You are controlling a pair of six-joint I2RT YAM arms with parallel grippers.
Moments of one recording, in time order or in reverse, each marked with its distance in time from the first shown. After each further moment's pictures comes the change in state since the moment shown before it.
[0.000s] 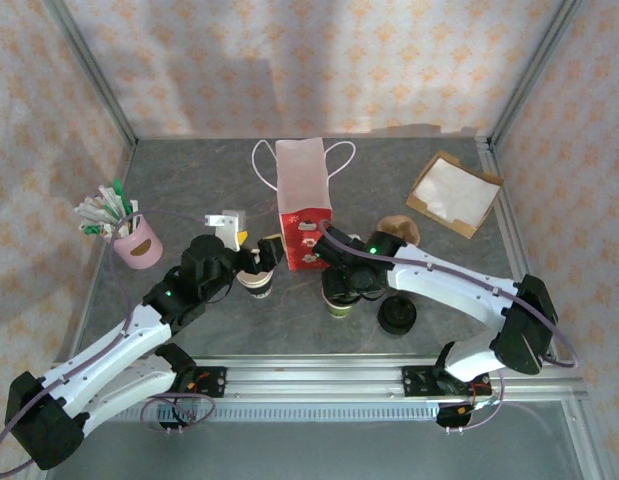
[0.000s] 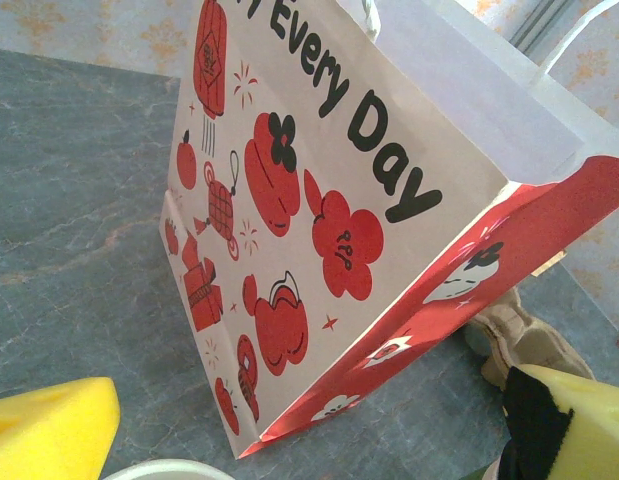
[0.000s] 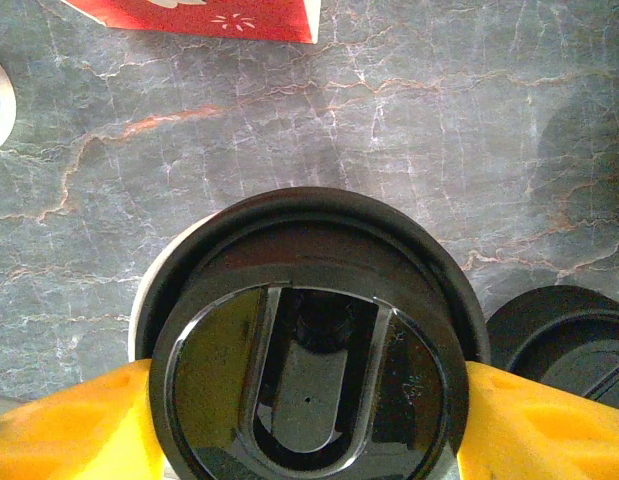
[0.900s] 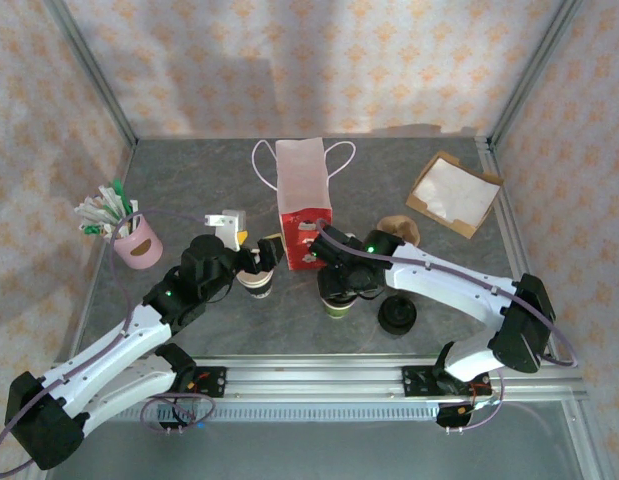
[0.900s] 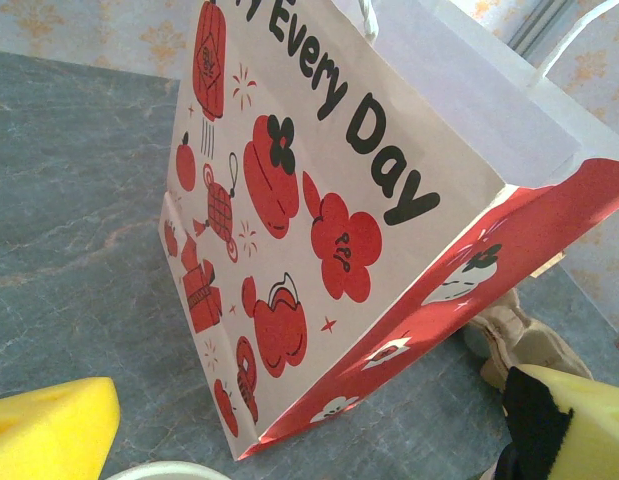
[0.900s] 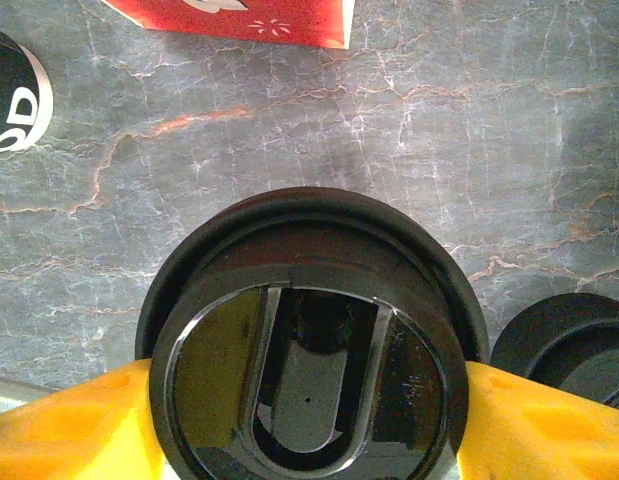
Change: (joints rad) left arm 0.000 0.000 0.000 0.004 0.000 0.000; right arm 0.012 0.013 0.030 0.000 -0.014 -0.011
